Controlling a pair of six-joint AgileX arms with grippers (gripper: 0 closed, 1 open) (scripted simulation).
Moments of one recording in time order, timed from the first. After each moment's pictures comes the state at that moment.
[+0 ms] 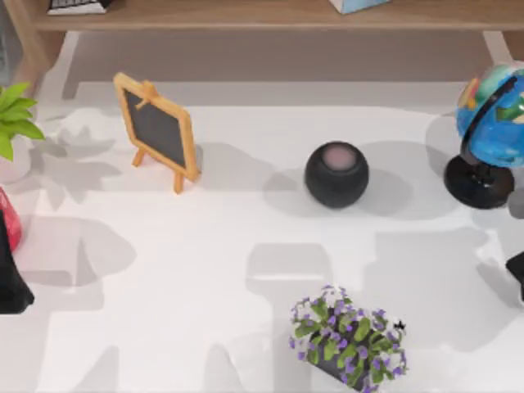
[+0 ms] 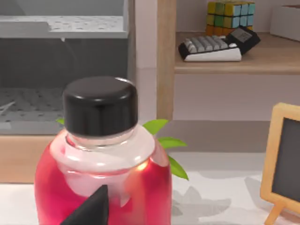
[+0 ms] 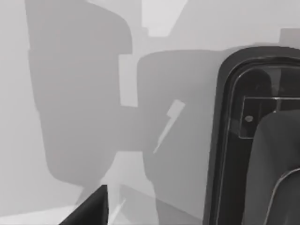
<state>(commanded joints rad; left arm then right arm) 0.00 0.00 0.00 0.00 0.00 0.00 -0.02 1.79 0.96 -0.74 0.00 -0.50</state>
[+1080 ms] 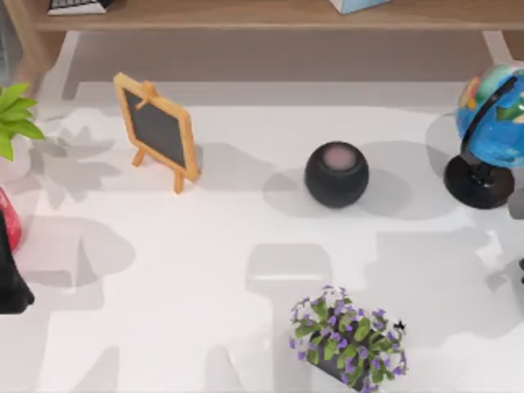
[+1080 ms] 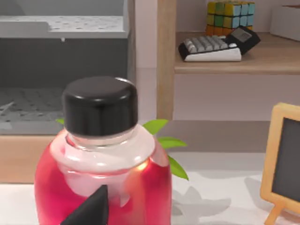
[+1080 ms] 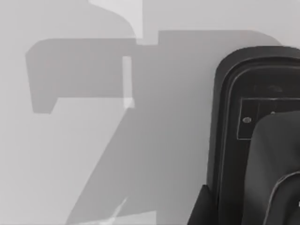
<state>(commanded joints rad) 0.00 0.00 0.00 0.00 0.00 0.00 -0.02 1.79 0.96 -0.74 0.00 -0.50</state>
